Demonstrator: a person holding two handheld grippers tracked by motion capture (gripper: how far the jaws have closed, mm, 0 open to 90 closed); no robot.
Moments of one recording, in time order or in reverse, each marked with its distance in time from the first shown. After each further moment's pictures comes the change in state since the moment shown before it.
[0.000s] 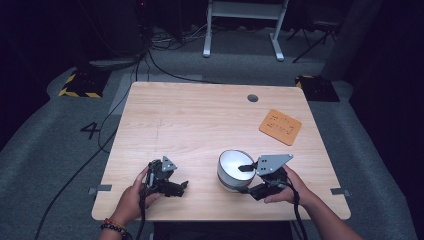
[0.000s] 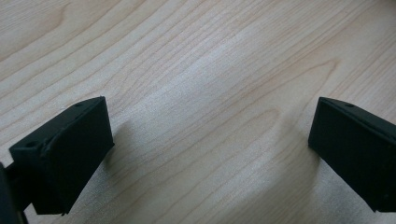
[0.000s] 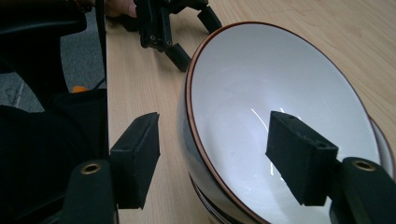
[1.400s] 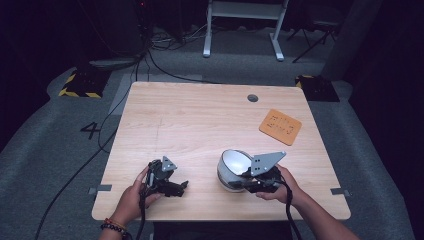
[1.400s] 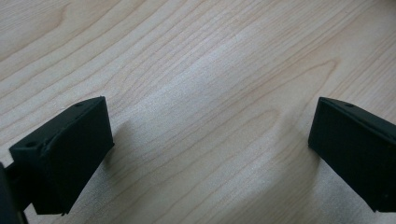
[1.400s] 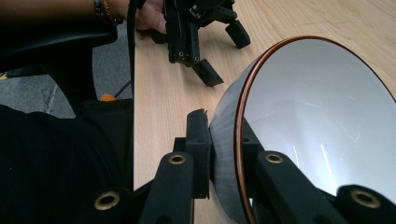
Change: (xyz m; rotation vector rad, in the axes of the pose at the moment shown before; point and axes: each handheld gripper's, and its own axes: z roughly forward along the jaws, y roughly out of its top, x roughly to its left) left arm 0.000 0.000 0.000 0.001 0.000 0.000; right arm 0.002 0.014 0.010 -0.016 0.104 -0.019
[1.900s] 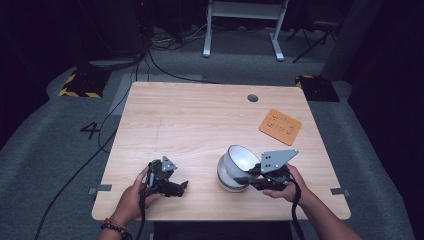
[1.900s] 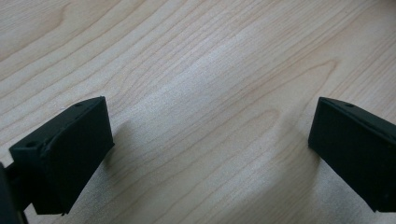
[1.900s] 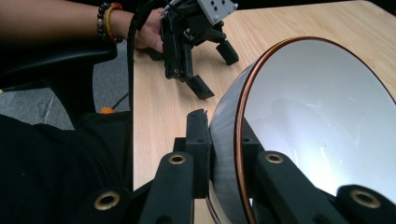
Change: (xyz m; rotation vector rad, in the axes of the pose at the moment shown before) left arm 0.000 0.000 0.000 -0.001 -0.001 0.000; right arm -0.001 0.002 -0.024 -0.063 -0.026 0.000
